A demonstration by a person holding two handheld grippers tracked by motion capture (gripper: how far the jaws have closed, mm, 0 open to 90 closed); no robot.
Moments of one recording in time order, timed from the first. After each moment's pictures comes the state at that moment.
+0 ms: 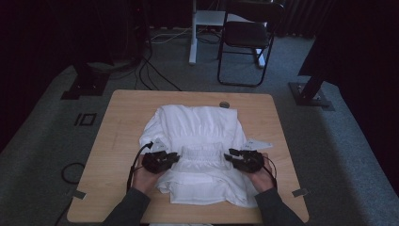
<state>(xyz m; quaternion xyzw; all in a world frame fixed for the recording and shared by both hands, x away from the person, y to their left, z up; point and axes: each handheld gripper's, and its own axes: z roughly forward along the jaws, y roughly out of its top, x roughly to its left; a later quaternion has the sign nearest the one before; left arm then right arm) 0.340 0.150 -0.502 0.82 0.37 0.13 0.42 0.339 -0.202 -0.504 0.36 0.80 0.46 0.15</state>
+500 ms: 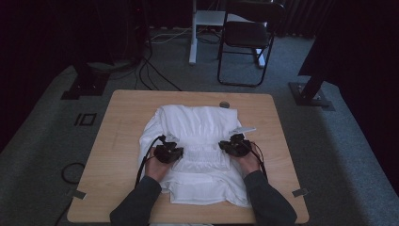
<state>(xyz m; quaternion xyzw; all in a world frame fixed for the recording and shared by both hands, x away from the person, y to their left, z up) 0.378 0.121 -0.530 0.83 0.39 0.12 0.37 0.405 -0.176 -0.528 0.41 0.81 0.41 0.11</state>
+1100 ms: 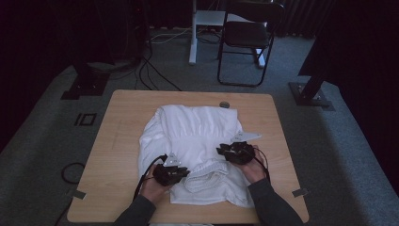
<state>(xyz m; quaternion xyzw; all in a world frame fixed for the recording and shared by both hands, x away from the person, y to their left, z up) 0.315 0.120 -0.543 0.87 0.29 0.09 0.39 0.361 -0.173 -0.496 0.34 0.82 0.45 0.13</state>
